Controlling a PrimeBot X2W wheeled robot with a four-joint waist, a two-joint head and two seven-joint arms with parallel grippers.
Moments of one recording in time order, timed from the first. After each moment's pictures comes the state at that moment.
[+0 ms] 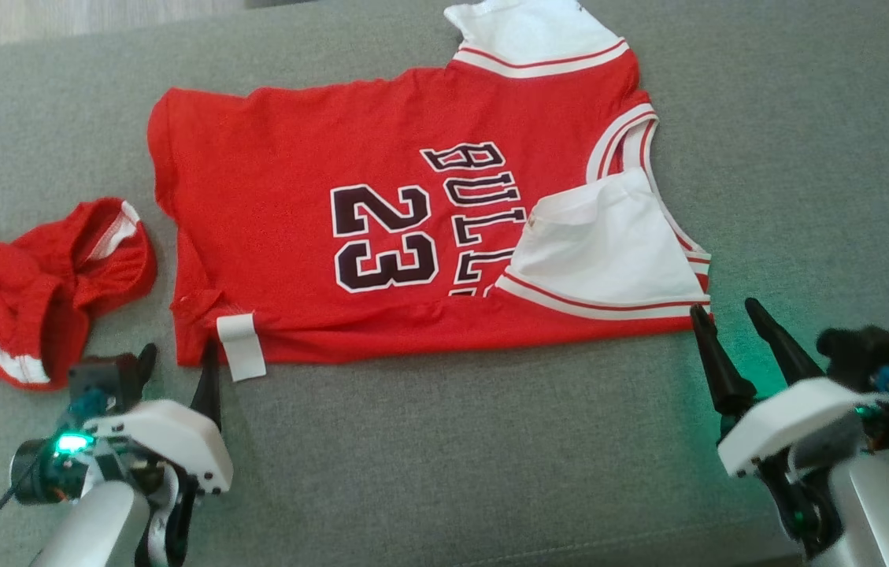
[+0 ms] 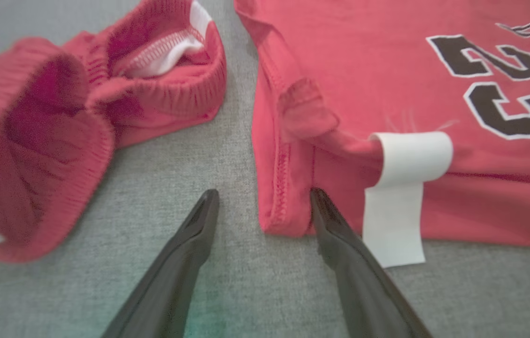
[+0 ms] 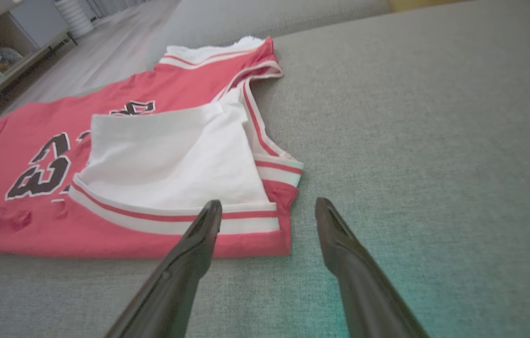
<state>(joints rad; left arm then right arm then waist) -0.21 0.39 -0.43 0.29 -0.58 0.25 0.14 -0.10 -0.19 0.13 0.22 0.39 0.13 0.06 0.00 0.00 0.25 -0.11</state>
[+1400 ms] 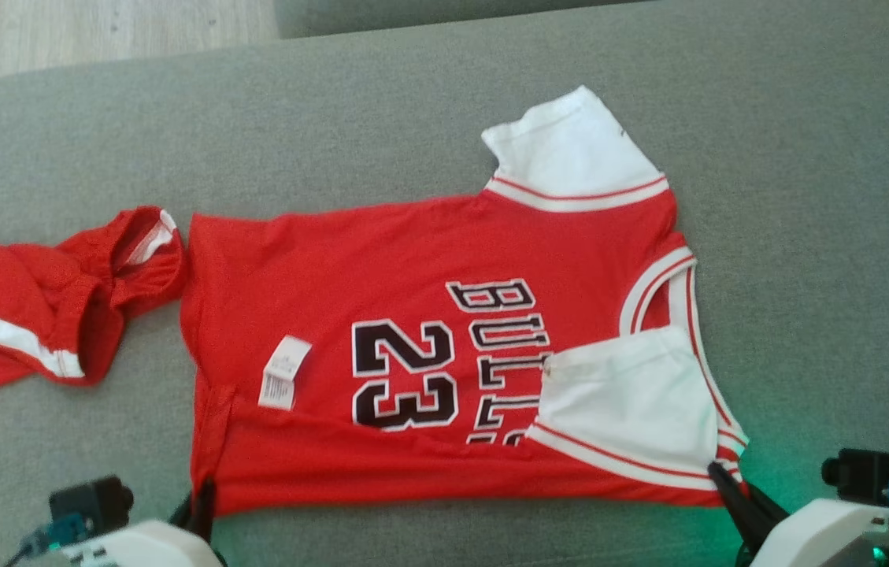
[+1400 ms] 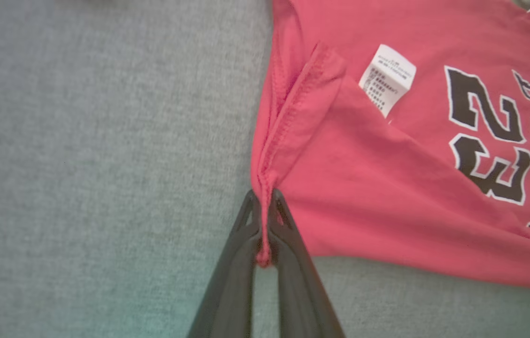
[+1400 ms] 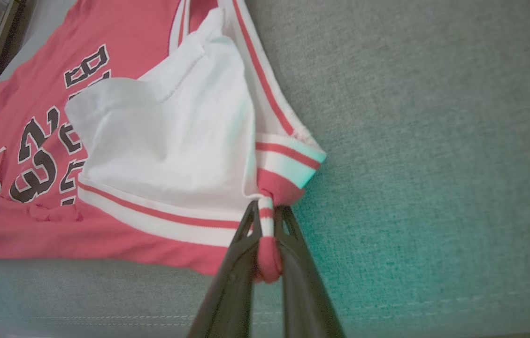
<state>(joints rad) 0.15 0.43 -0.36 -0.09 -0.80 0.33 0.33 0.23 -0.12 0.01 0.00 0.54 0.13 0.45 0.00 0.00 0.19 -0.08</state>
